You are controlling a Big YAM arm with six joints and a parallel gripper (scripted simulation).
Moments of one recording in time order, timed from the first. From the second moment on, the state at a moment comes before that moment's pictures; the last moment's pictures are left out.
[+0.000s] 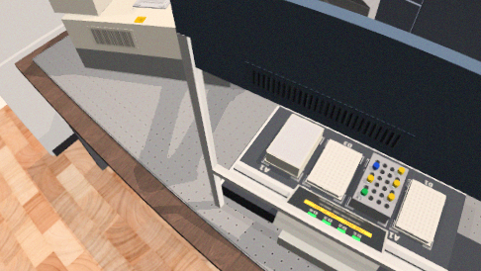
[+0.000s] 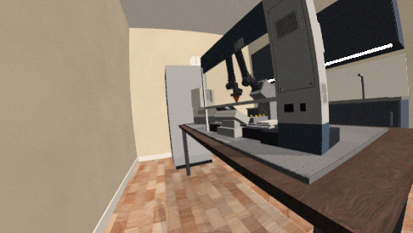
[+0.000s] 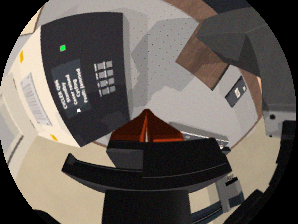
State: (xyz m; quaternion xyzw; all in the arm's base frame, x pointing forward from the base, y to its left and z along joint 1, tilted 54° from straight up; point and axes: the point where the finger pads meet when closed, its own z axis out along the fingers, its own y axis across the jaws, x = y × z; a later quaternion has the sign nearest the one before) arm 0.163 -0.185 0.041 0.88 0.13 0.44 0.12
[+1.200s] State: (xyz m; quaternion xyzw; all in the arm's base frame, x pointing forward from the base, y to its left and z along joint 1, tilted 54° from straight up) arm 0.163 -0.185 0.041 0.88 0.13 0.44 0.12
